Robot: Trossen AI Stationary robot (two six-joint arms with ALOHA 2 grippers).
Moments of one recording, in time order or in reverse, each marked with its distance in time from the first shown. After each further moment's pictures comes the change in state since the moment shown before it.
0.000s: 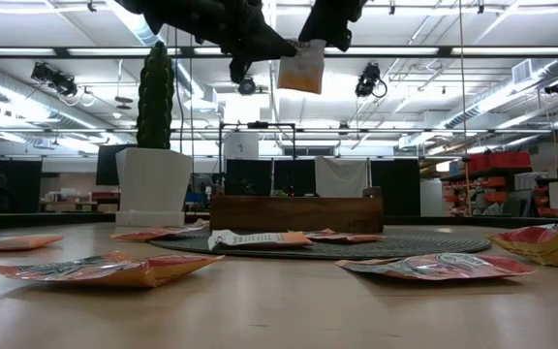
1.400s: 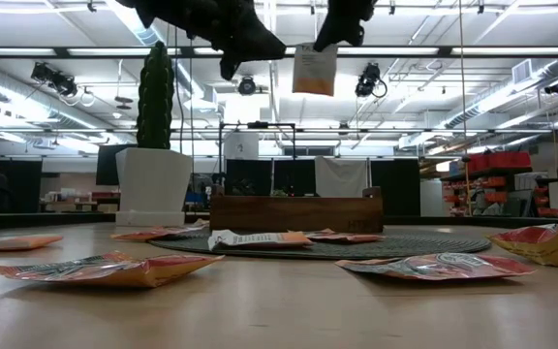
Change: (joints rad) left arm 0.023 -0.056 0.000 -0.087 -0.025 -0.007; right arm -0.006 -0.045 -0.002 -0.080 0.084 -0.011
